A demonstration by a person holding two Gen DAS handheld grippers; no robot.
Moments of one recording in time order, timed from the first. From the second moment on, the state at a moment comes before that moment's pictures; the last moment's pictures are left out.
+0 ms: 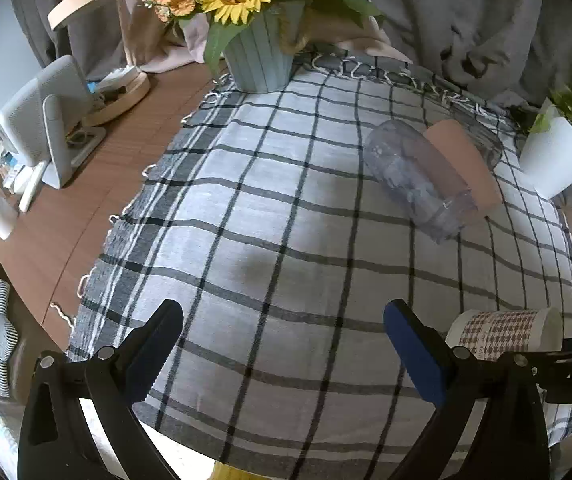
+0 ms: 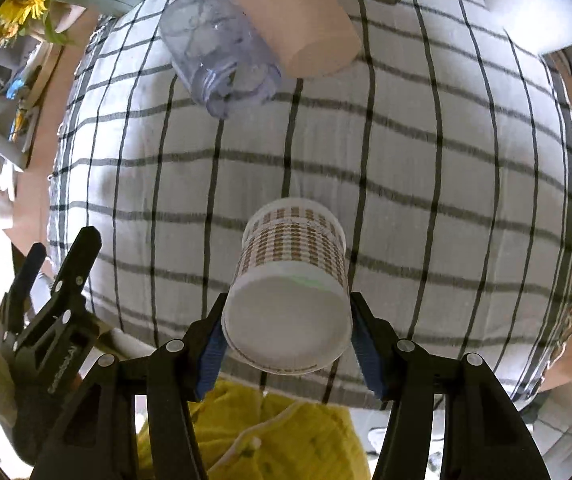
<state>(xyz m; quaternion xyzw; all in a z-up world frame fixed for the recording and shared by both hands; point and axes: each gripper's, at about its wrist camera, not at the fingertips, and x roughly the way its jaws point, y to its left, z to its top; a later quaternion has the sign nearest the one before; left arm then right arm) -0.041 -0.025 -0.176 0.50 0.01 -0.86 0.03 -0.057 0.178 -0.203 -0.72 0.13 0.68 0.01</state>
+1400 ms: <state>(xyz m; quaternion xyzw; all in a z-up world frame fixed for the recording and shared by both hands) 0.001 -0.010 -0.116 0.45 -0.05 -0.89 0.00 0.036 0.159 -0.134 -0.55 0.10 0.82 0.10</state>
